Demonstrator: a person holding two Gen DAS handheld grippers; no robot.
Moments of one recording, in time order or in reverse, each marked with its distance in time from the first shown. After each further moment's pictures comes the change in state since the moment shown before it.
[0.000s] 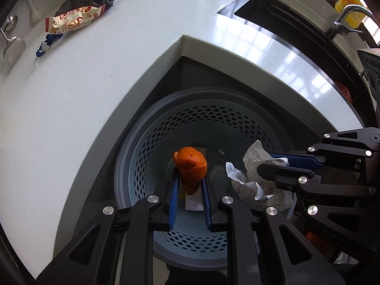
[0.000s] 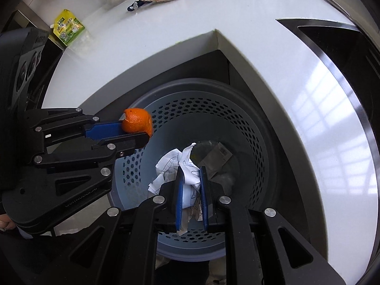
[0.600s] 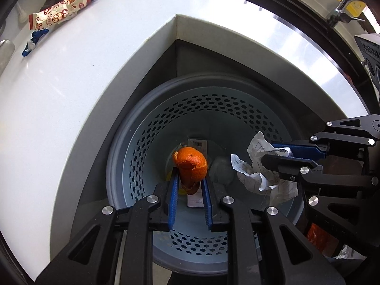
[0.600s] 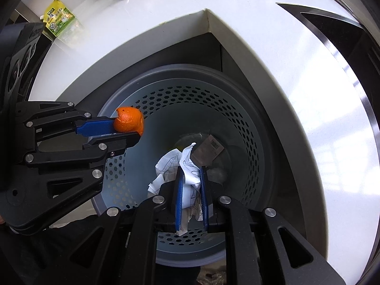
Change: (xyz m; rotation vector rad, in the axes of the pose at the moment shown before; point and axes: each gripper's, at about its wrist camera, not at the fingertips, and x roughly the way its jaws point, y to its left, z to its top) left arm 0.033 -0.006 0.008 0.041 0.062 -0.008; right arm 0.024 -0.002 0.010 0.002 0.052 -0.043
